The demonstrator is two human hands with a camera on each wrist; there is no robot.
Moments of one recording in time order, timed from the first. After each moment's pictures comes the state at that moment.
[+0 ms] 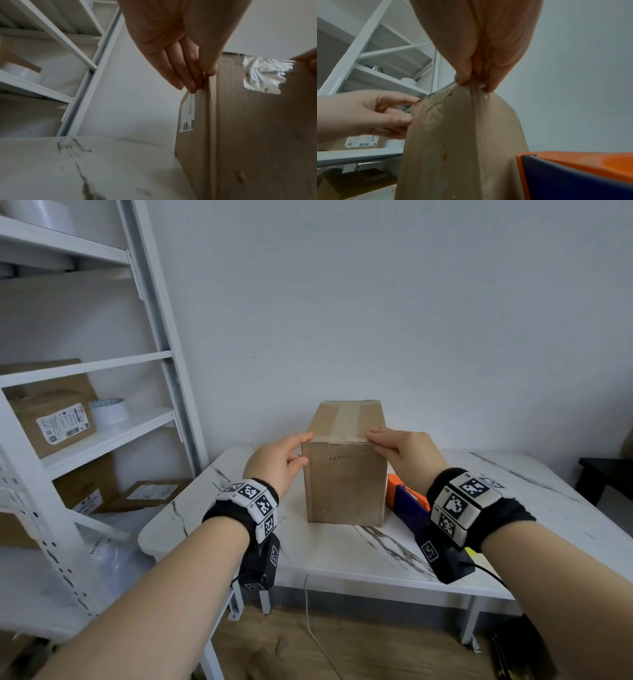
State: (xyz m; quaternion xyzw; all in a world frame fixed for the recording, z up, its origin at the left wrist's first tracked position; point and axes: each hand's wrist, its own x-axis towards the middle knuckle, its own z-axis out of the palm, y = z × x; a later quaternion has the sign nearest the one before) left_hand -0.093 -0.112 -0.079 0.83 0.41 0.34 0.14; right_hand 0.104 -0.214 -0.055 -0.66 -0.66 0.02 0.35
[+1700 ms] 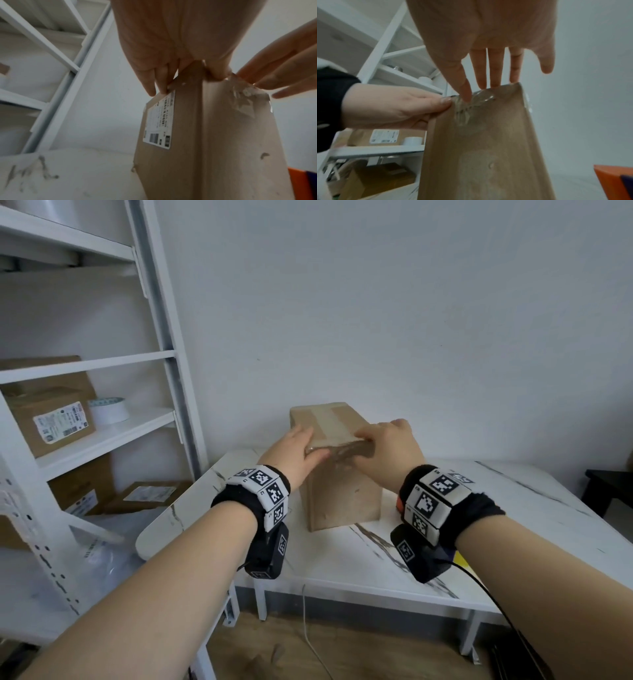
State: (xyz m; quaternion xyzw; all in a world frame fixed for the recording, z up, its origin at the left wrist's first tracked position) left_hand -0.079 -0.091 -0.062 0.87 0.45 0.21 0.10; right_hand 0.073 -0.181 -0.048 -0.74 -0.60 -0.05 0.29
